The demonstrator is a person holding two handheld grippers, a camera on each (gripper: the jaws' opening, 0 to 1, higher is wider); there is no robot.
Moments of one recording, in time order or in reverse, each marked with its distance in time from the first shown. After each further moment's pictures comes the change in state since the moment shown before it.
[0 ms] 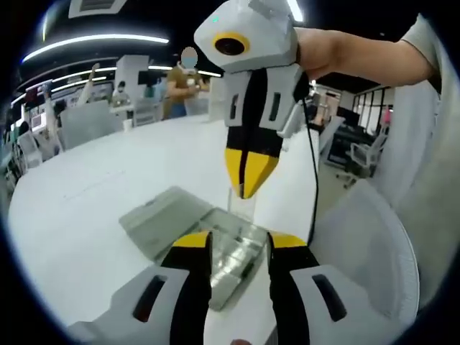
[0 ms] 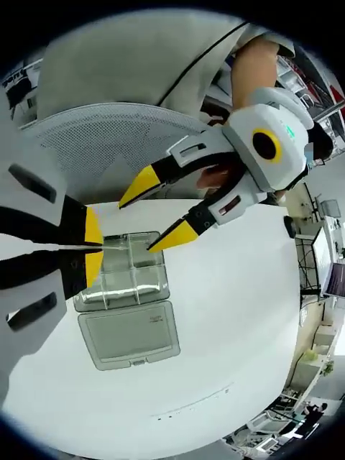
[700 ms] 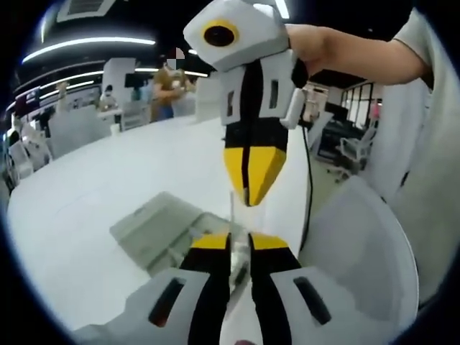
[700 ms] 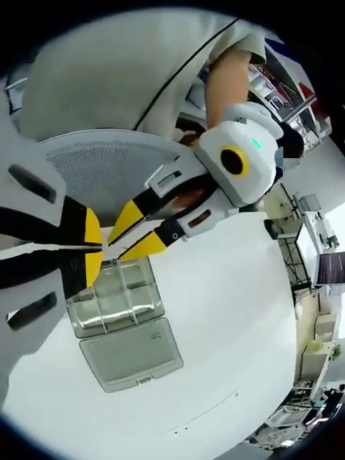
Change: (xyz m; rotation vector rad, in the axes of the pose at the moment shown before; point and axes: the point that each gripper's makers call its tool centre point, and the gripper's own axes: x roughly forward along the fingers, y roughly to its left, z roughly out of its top) left arm 0.008 -0.010 0.004 0.046 0.009 -0.059; right arm -0.012 0.026 0.011 0.119 -0.113 0.120
